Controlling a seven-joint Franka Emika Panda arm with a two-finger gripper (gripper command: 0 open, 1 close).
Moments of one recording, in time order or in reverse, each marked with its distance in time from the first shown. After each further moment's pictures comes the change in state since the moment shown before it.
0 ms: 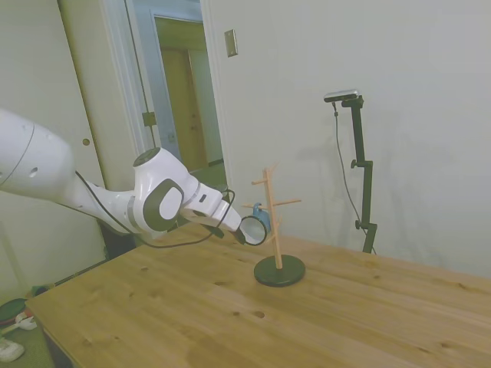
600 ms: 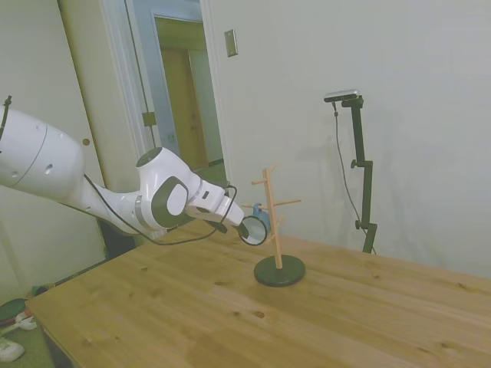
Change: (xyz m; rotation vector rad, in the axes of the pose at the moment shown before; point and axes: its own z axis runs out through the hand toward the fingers) arm 0.004 -0.009 0.004 0.014 0.014 0.000
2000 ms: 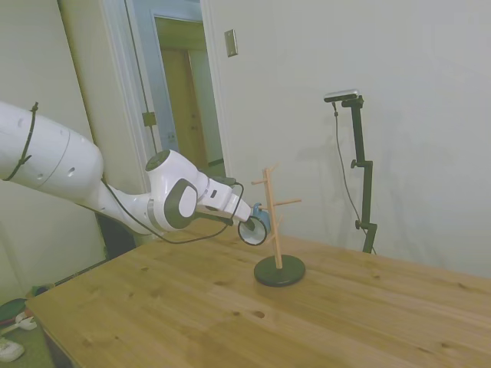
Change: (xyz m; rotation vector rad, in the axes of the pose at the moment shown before) arm 0.017 -0.017 0.021 0.081 0.039 0.011
